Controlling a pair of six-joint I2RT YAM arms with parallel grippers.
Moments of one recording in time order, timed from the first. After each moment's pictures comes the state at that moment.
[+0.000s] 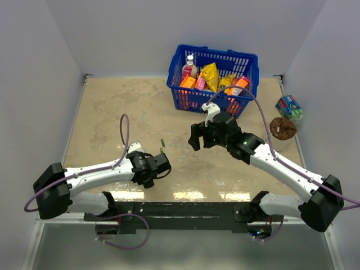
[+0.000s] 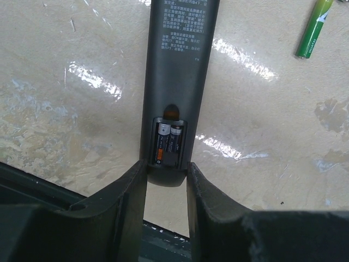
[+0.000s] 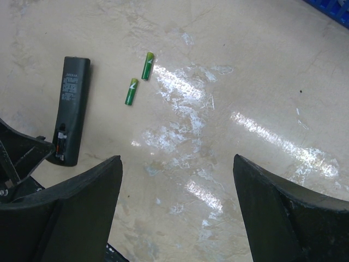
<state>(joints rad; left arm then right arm) -1.06 1.27 0.79 -1.04 -0.53 -1.57 0.72 1.18 0.94 -0.34 0.01 0.30</state>
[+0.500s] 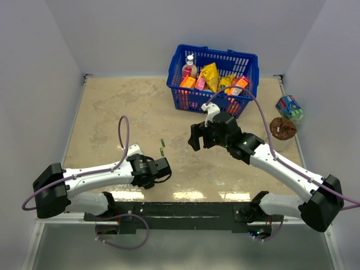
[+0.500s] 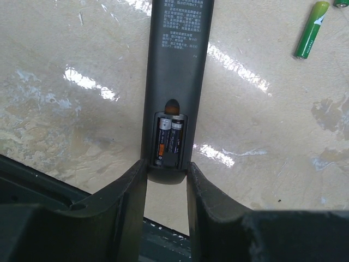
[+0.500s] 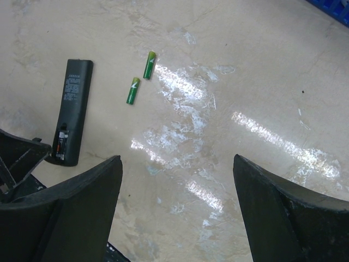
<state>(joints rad) -1.12 1.25 0.79 -1.08 -0.57 -1.68 0.73 1.18 0.94 -0.34 0.00 0.30</state>
